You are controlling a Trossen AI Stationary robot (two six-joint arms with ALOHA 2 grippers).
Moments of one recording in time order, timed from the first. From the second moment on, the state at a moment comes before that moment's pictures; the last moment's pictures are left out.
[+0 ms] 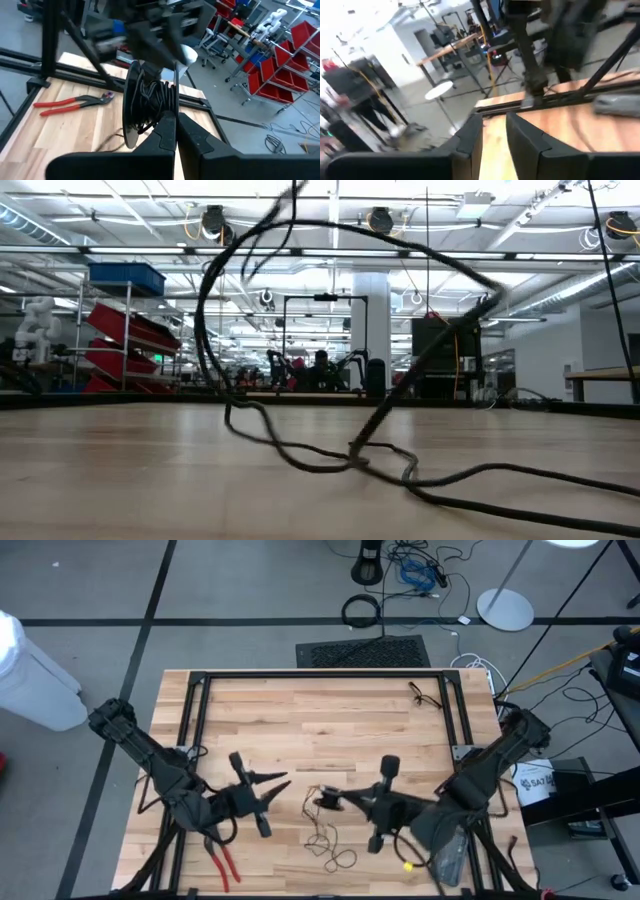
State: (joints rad) left arm -0.71 1.35 1.12 0.19 -1.13 0.36; right arm 0.68 1.57 1.61 -0.45 0.94 -0.05
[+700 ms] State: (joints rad) left arm -0.70 1.66 1.12 0.29 -0.97 -0.20; right arm 0.74 1.48 1.61 -0.53 1.05 -0.11
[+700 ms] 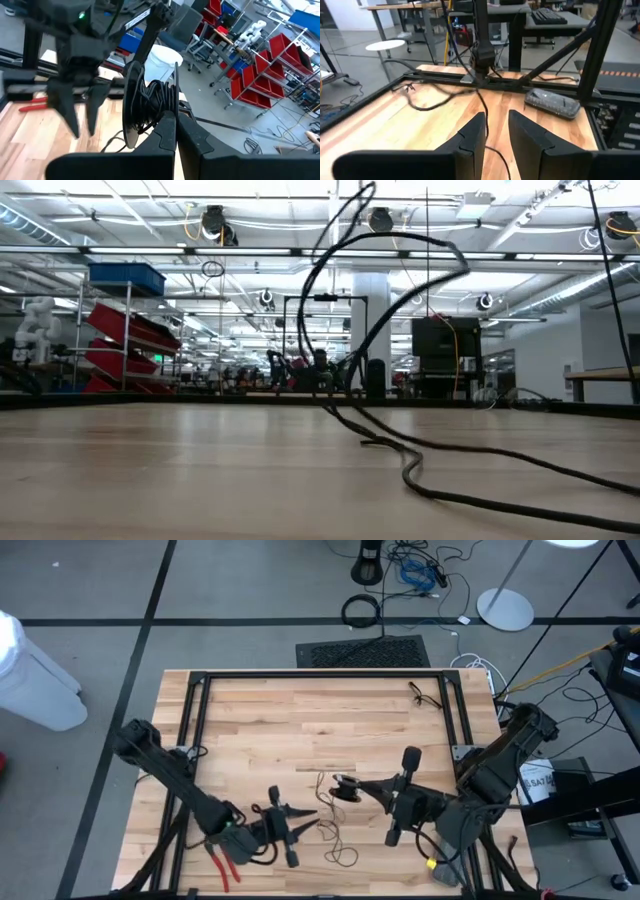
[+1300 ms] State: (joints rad) left arm -0.66 1.89 1.12 0.65 -1.07 -0.18; right arm 0.74 1.47 1.61 -0.53 1.04 -0.16
